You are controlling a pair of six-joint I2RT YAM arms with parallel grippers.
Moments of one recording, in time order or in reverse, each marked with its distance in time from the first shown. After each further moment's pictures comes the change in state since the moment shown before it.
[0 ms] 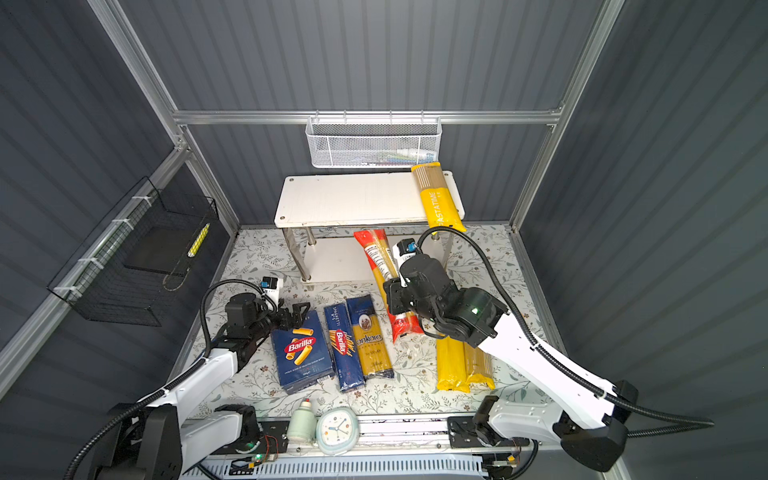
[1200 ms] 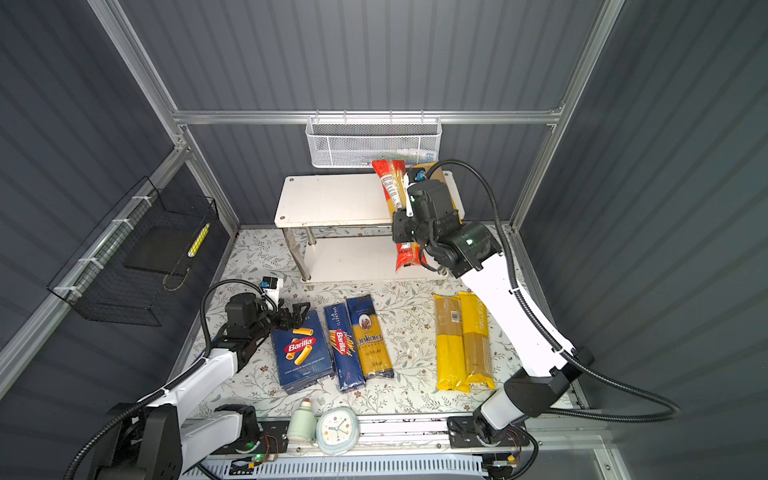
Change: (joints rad) left arm 0.000 0.000 0.000 0.000 0.000 0.000; right arm -0.267 0.389 0.617 -0.104 0.010 -0.180
